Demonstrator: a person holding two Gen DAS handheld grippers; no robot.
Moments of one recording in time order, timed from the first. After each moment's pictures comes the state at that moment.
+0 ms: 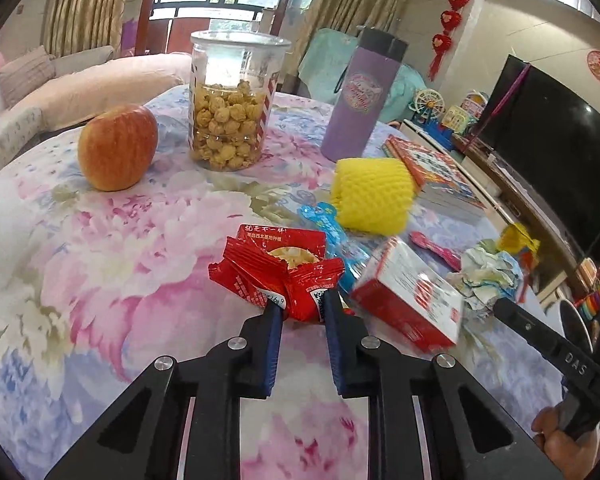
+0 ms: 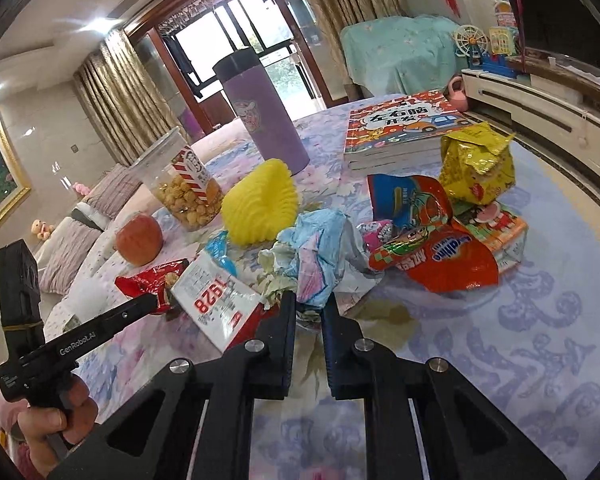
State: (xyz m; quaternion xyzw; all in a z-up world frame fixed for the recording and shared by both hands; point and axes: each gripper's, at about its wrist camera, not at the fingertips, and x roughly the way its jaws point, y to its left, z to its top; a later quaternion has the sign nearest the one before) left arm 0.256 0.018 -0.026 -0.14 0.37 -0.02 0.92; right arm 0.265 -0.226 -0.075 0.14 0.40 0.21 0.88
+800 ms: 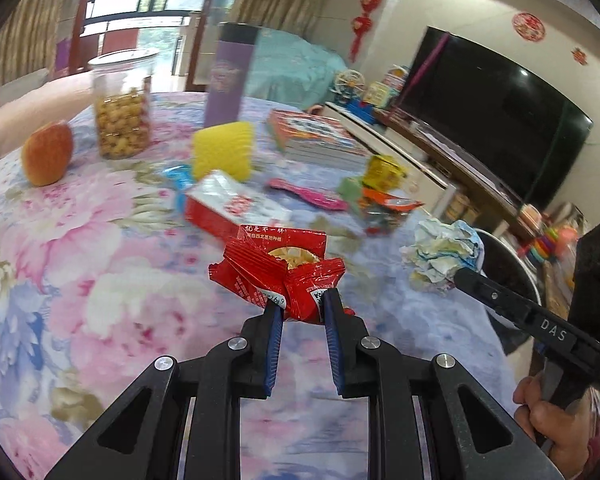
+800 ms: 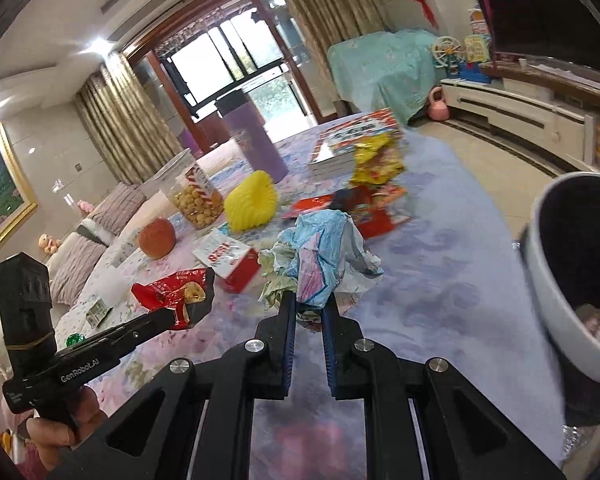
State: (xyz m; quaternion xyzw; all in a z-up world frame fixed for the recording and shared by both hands) left arm 0.173 -0.070 0.001 -0.10 0.36 -0.14 0.92; right arm 0.187 -0.299 -0.047 0.16 0.38 0.19 0.89
